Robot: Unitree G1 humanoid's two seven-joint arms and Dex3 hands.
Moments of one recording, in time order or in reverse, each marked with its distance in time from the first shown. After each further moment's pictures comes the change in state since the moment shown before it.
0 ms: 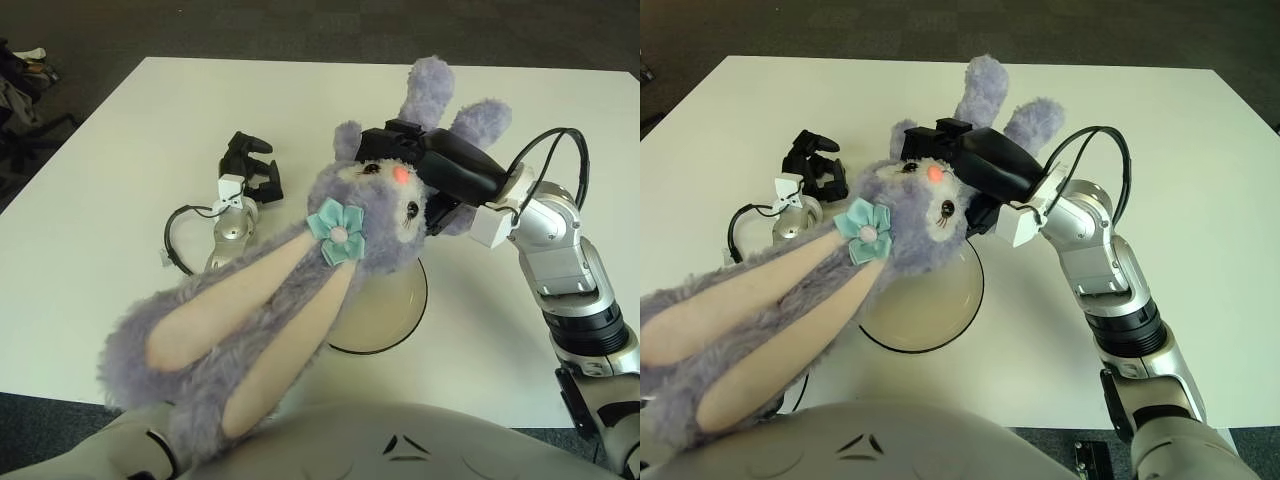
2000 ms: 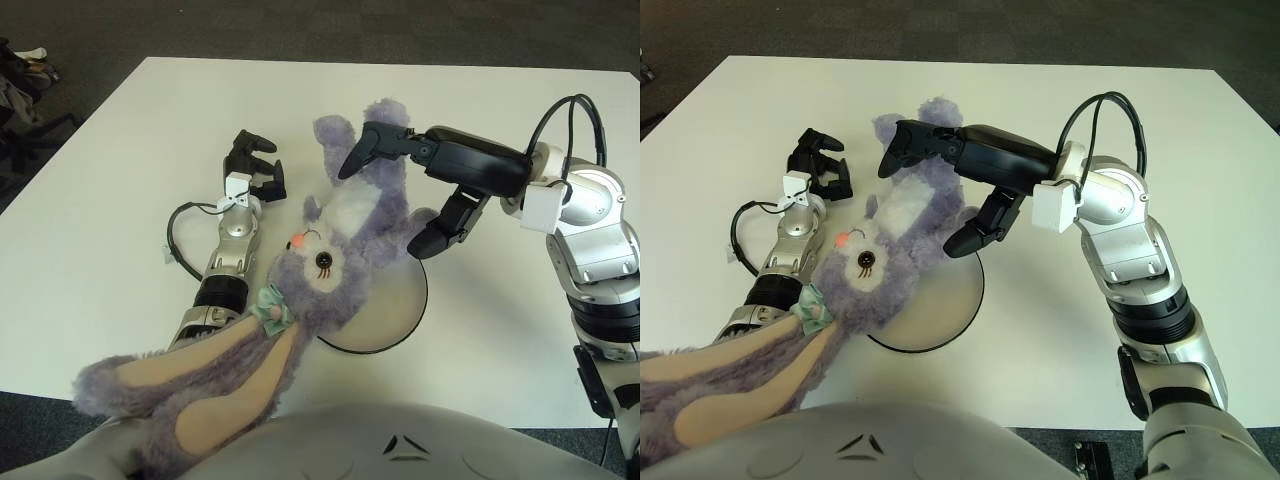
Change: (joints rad) left arm -0.023 0.012 -0.030 0.044 0.053 -0.019 0.047; right arm -0.098 -0.078 -0.037 -0.065 0.288 0.123 0.178
